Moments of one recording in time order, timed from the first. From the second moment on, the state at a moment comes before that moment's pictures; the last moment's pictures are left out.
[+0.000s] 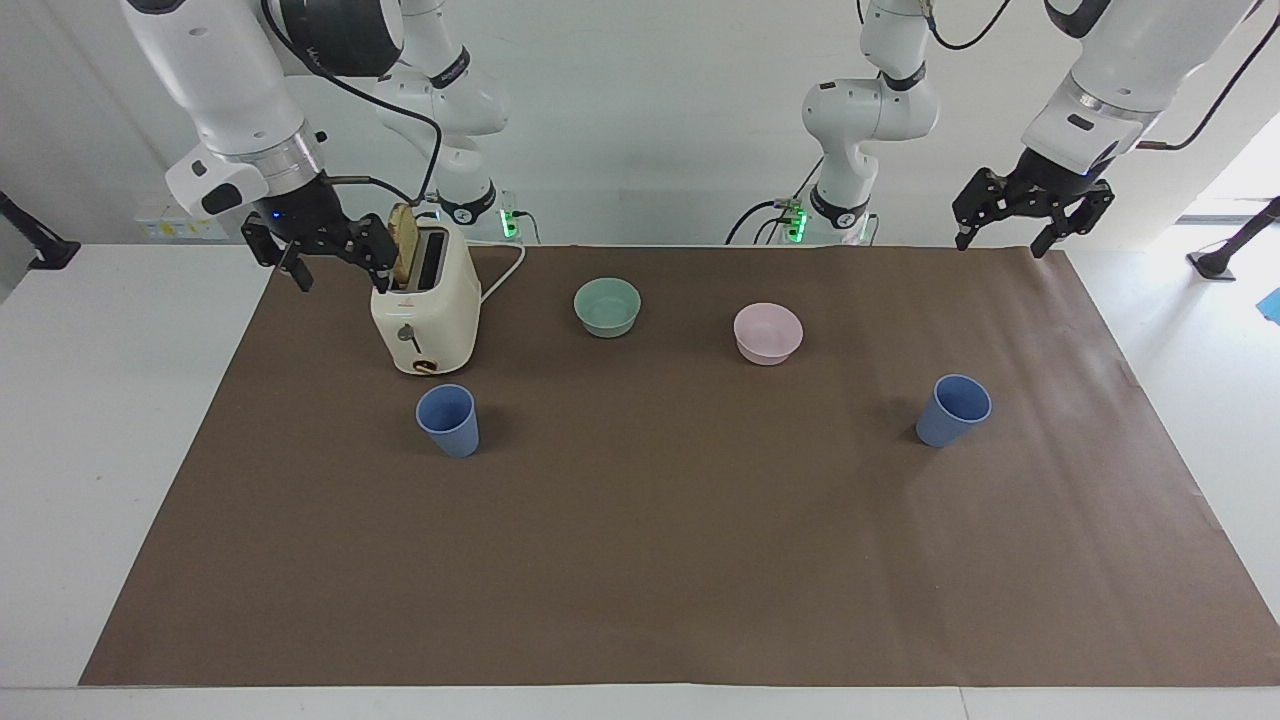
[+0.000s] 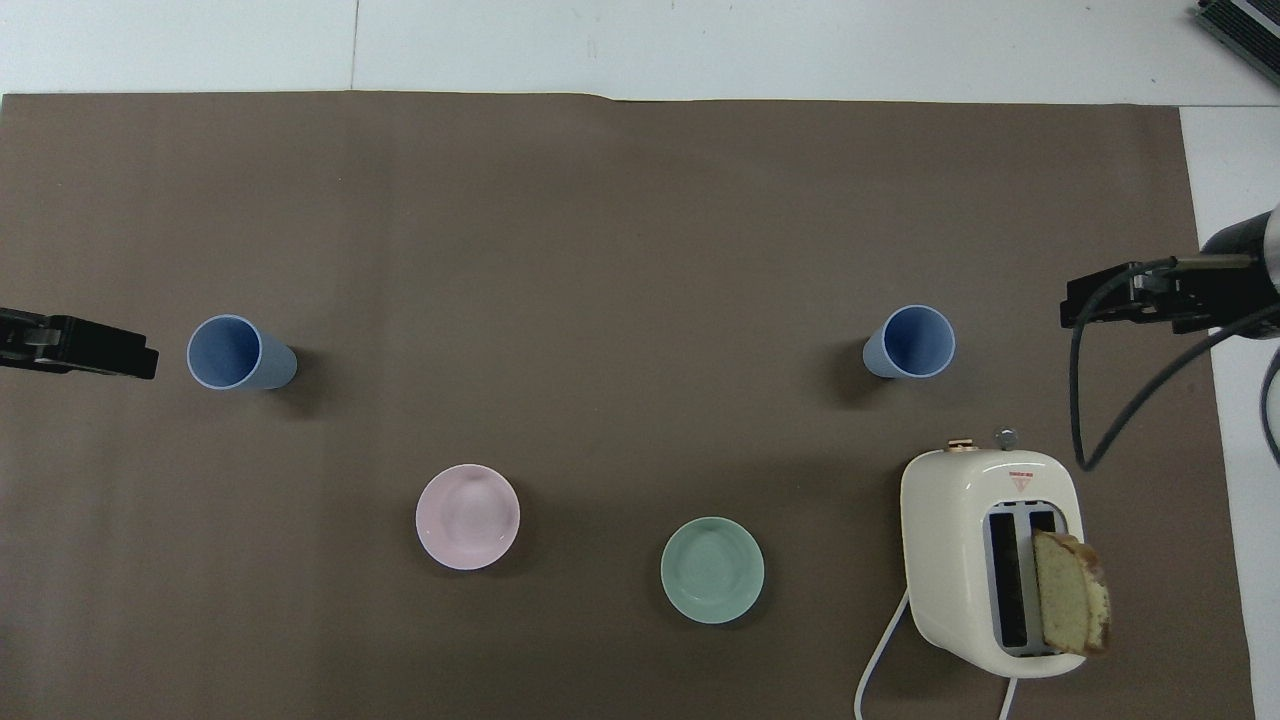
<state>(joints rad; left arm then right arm) -0.08 -0.07 0.01 -1.58 -0.05 1.50 0.07 -0.06 0.02 0.07 -1.57 0.01 1.60 0.08</state>
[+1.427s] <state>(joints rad) -0.02 -0.04 0.01 -1.70 -0.05 1.69 0.07 -0.06 0.02 0.07 -1.57 0.01 1.60 0.08</state>
